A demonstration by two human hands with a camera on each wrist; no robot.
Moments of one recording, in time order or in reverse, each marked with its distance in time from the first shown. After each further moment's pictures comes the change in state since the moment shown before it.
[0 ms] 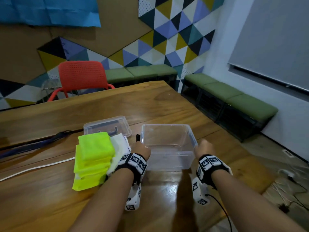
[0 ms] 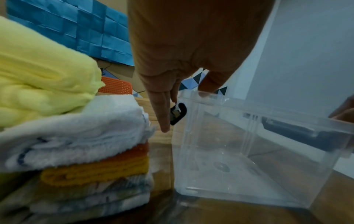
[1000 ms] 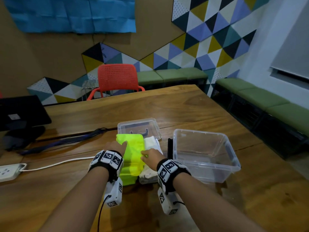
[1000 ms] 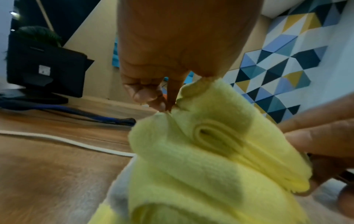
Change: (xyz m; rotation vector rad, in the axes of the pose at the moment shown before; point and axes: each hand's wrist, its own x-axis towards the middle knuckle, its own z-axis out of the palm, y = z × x) left_hand 0.012 -0.122 -0.145 0.214 0.167 -0.300; right_hand -0.119 -0.187 0.112 -0.065 -0.642 -0.780
